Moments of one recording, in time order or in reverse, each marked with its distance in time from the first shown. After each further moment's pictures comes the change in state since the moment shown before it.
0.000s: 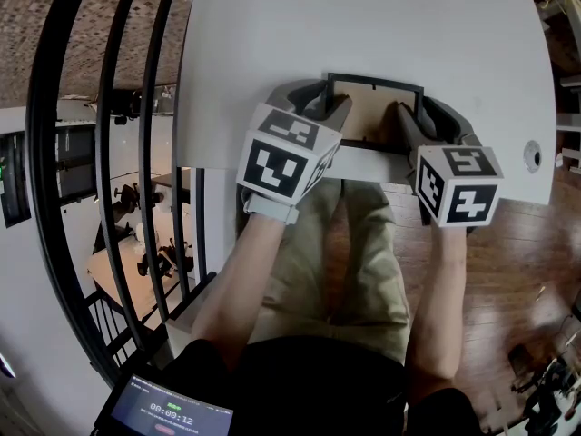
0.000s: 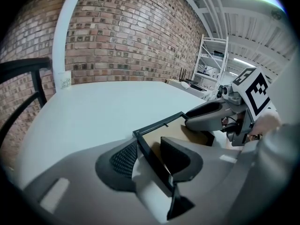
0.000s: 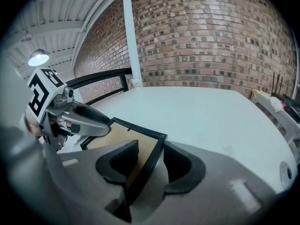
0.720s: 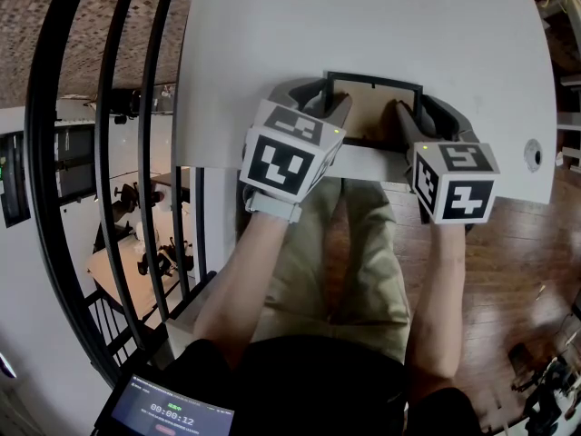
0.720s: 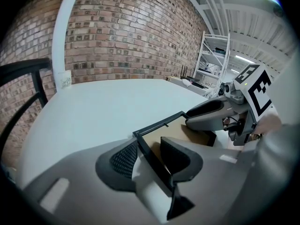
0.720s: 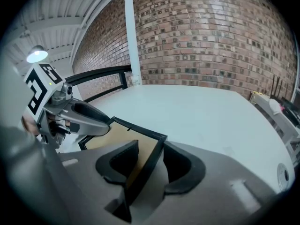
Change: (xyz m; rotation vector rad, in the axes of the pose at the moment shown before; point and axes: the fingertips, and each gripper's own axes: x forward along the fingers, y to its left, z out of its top) left arm 0.003 0.000 -0.002 0.007 0.030 0.018; right arm 0.003 0.000 -0.002 -0.018 0.025 -0.022
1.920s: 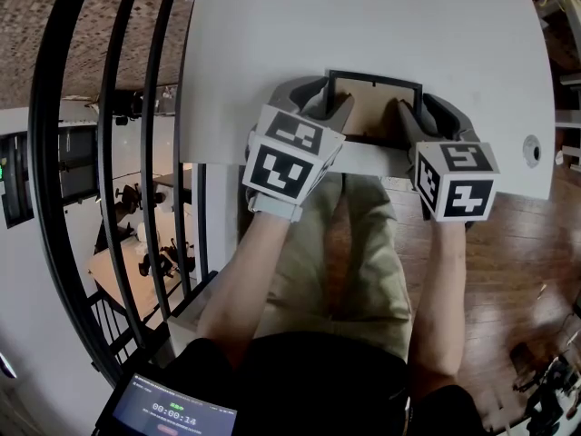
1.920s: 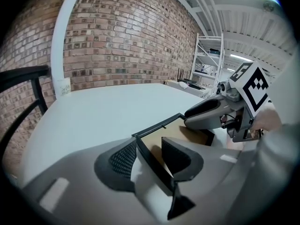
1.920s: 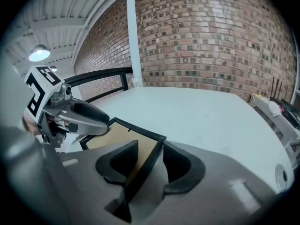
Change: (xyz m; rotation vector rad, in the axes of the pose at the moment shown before) left arm -0.004 -0.003 0.004 0.050 -0.065 0.003; right arm -0.003 -0.003 0.001 -0.012 -0.031 -0.003
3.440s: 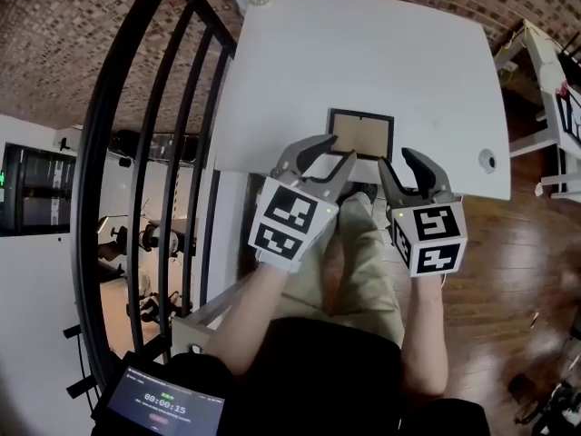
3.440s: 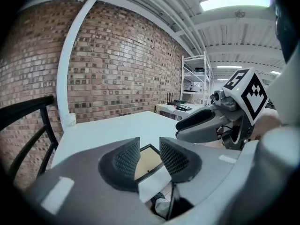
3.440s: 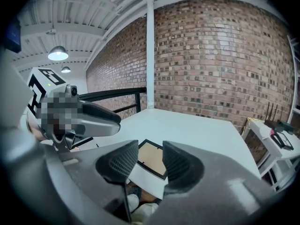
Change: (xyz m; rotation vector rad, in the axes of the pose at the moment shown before) left arm -0.145 -0.081 0.062 0.070 -0.274 -0.018; right arm -0.147 0.077 0.048 -0.113 -0.170 0.021
